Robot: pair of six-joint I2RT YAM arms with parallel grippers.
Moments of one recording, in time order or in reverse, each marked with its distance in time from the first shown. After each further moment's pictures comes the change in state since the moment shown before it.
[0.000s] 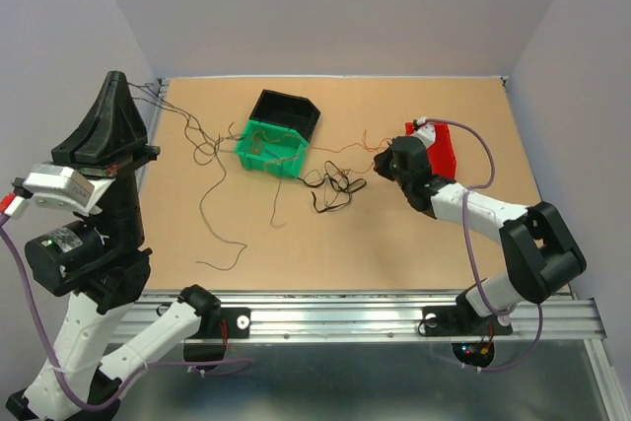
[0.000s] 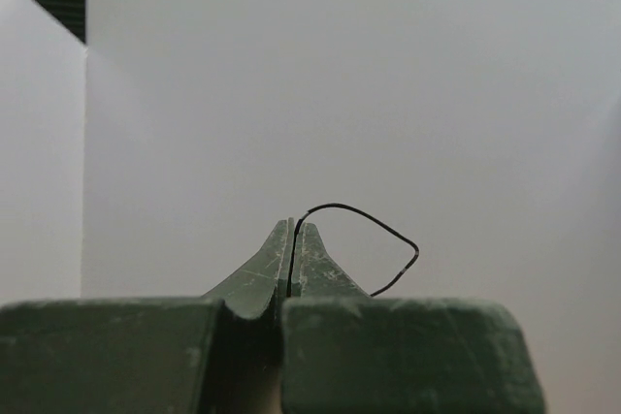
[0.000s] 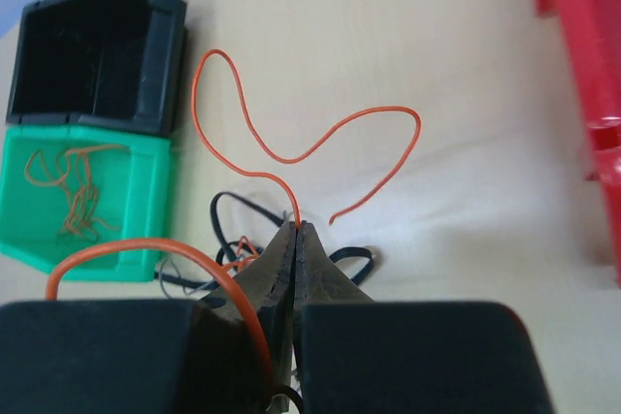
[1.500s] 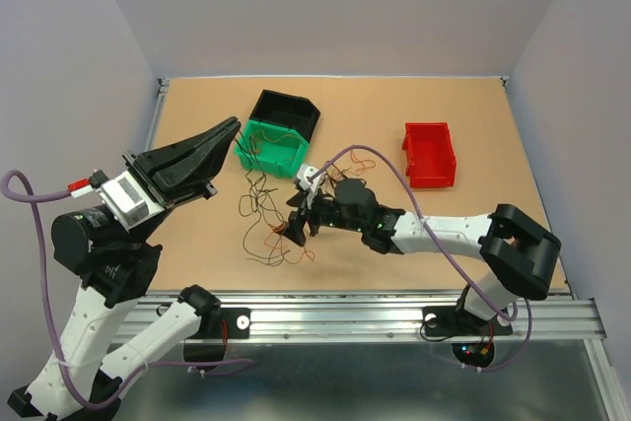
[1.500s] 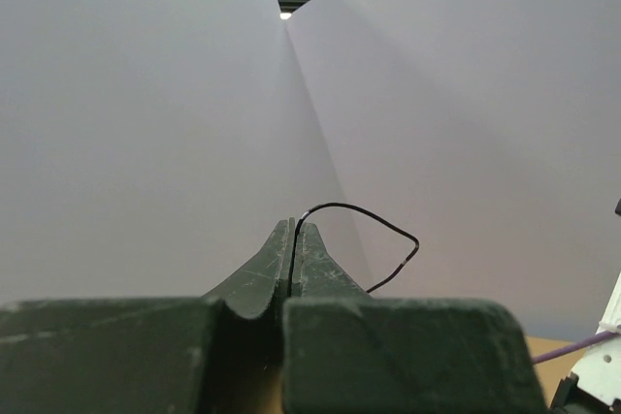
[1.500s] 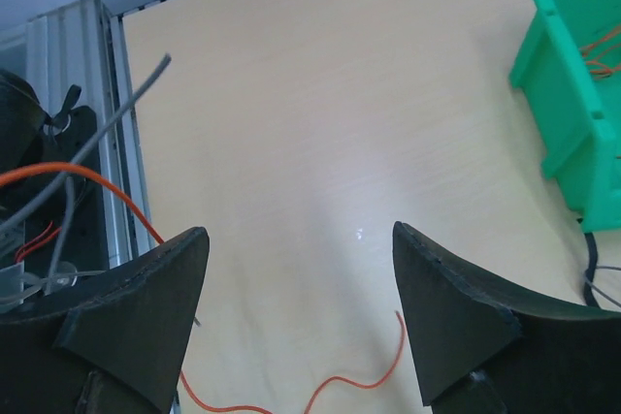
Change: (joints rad) left arm 0.000 0.009 -0.042 -0.160 0.628 -0.249; right arm 0.501 0.050 0.032 0.293 -0.536 -0.685
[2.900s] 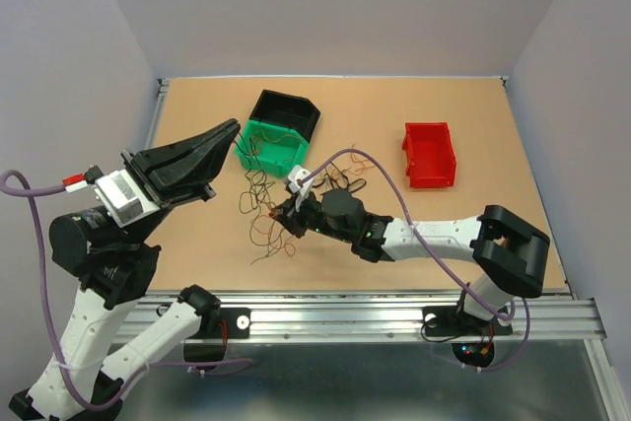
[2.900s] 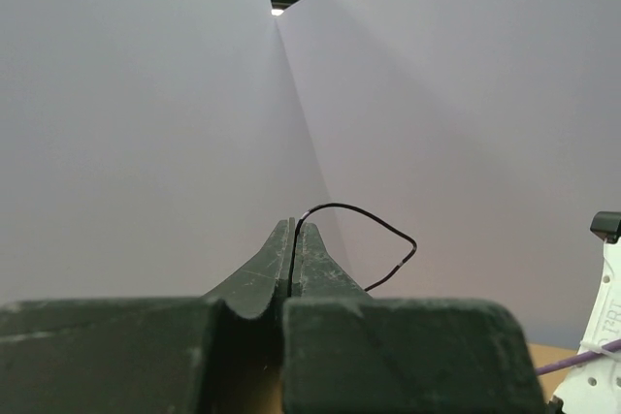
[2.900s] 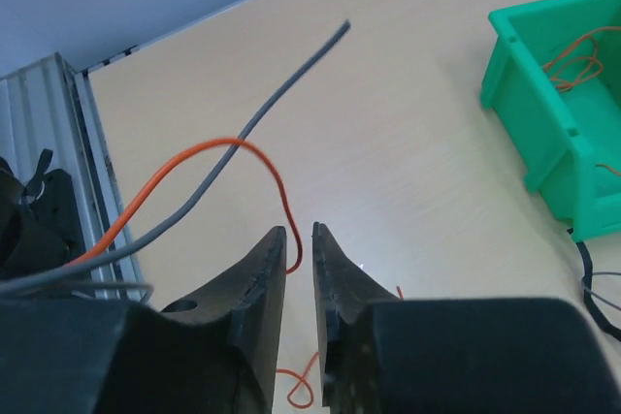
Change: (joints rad) left arm 0.020 -0.003 0.008 -0.008 0.011 -0.073; right arm 0.115 0.064 0.061 0.041 0.271 0.030
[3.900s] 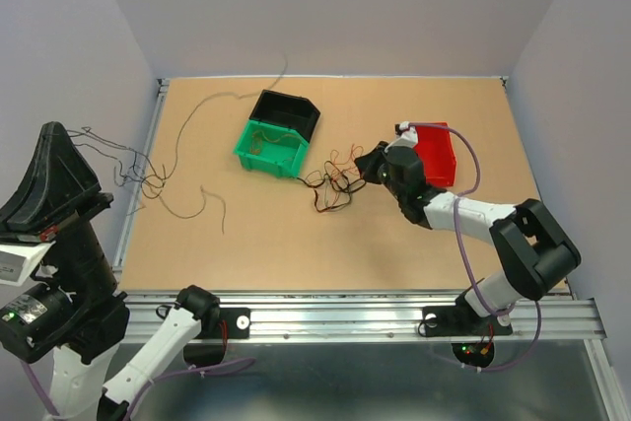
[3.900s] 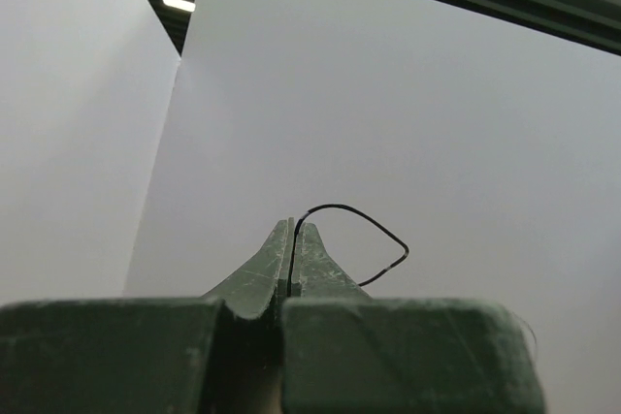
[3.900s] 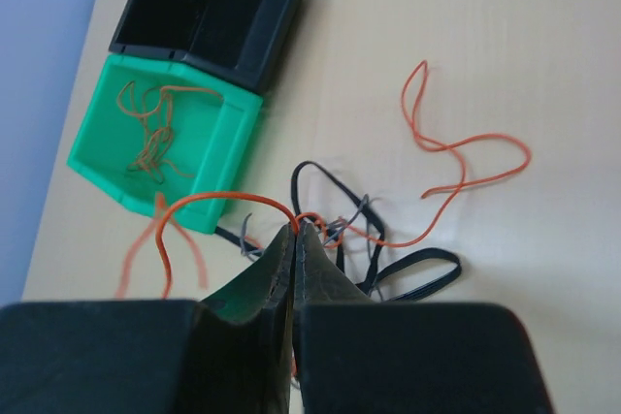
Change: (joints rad) left arm 0.086 -0.223 -0.014 0.079 -0.756 0.176; right arm -0.558 -0.099 -0.176 -0.077 0.185 0.578
